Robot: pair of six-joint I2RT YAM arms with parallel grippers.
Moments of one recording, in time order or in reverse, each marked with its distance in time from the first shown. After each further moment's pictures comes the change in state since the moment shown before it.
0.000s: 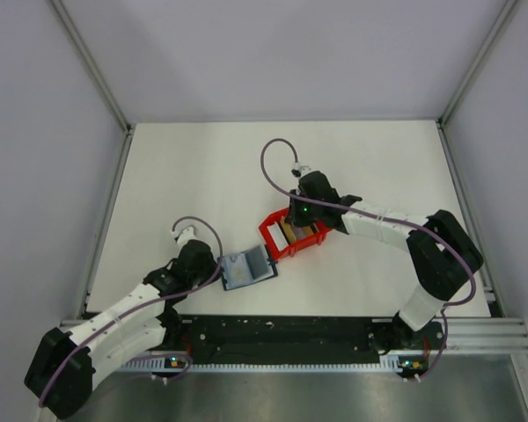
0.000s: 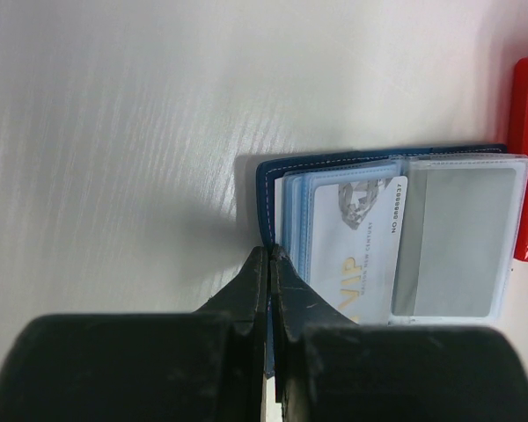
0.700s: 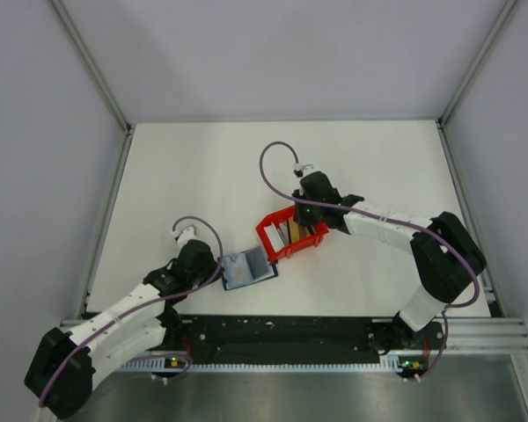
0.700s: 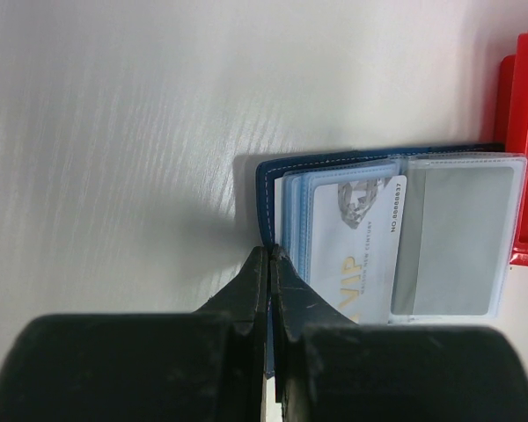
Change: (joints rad) left arm 0.000 0.000 0.000 0.002 0.004 0.003; right arm -0.006 -0.023 0.000 -0.056 0.119 -0.097
